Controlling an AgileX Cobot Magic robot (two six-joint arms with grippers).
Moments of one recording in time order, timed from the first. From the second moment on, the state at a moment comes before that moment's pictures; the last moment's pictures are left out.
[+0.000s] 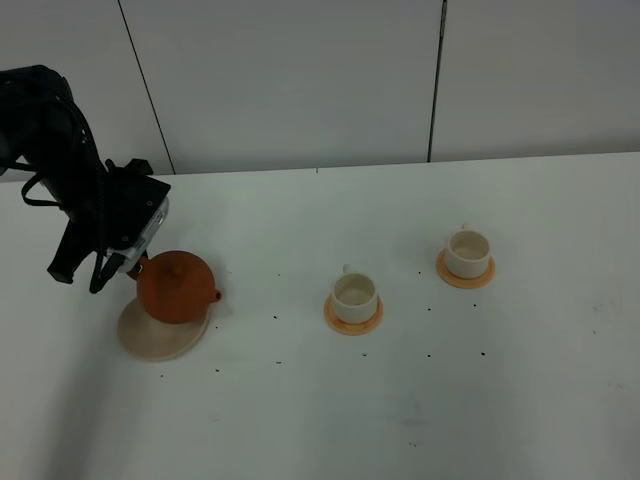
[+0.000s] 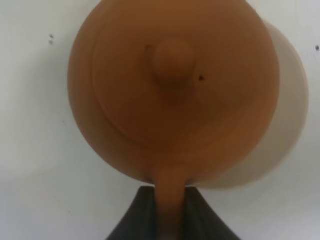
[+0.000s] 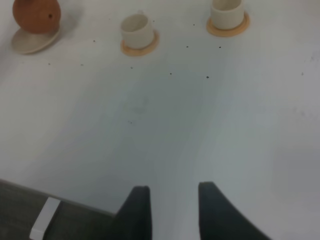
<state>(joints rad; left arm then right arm) -0.05 2.23 -1.91 -0.08 1.19 1.91 0.31 -0.01 -0.49 0.24 1.07 -0.05</state>
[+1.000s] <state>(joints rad) -0.05 2.22 -1.91 -0.19 1.19 1.87 0.31 -0.01 -0.49 0.24 1.07 -0.05</state>
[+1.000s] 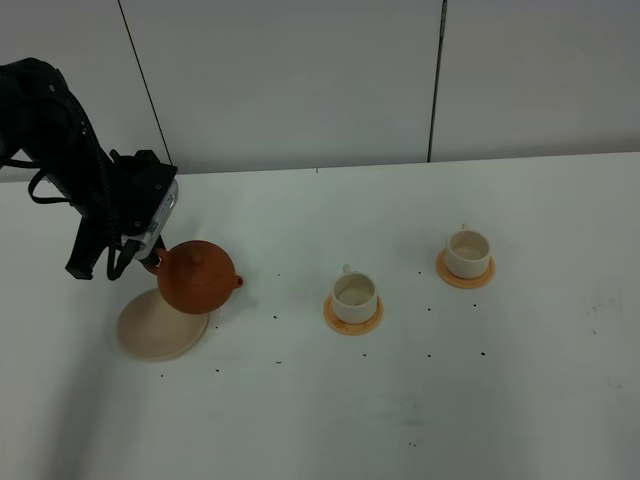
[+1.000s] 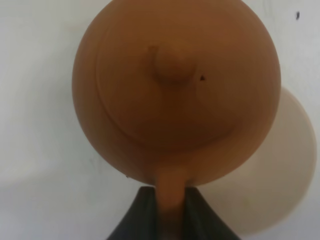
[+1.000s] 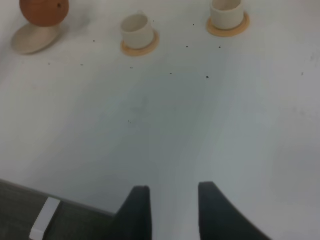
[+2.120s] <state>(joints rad) -0.09 2.18 -1.91 -0.43 1.19 1.69 0.31 -0.01 -0.49 0.24 1.07 -0.05</state>
